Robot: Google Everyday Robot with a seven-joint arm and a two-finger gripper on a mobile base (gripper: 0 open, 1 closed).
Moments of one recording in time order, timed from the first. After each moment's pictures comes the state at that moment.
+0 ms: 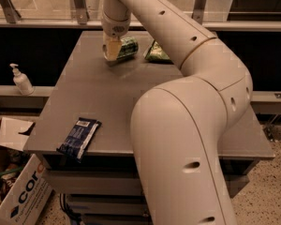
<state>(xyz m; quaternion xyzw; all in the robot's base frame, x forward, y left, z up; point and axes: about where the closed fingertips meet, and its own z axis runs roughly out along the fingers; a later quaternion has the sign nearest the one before) 0.768 0.093 0.864 -0.79 0.58 -0.03 0.20</state>
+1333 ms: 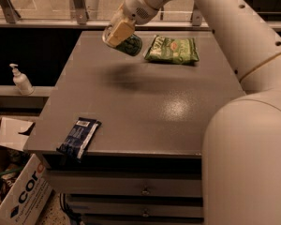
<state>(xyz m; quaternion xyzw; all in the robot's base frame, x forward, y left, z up) 0.707 0.067 0.950 -0.67 0.63 0.17 0.35</state>
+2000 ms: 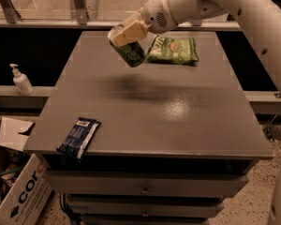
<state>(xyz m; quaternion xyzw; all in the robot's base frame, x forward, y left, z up) 0.665 0.037 0.971 -0.55 0.67 0.29 0.41</state>
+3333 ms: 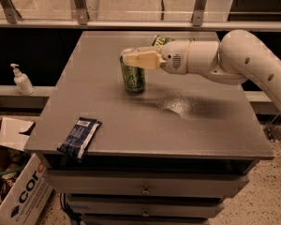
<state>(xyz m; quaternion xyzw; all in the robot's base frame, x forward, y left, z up) 0.633 -0.001 0.920 -0.34 0.68 0.43 0.48</state>
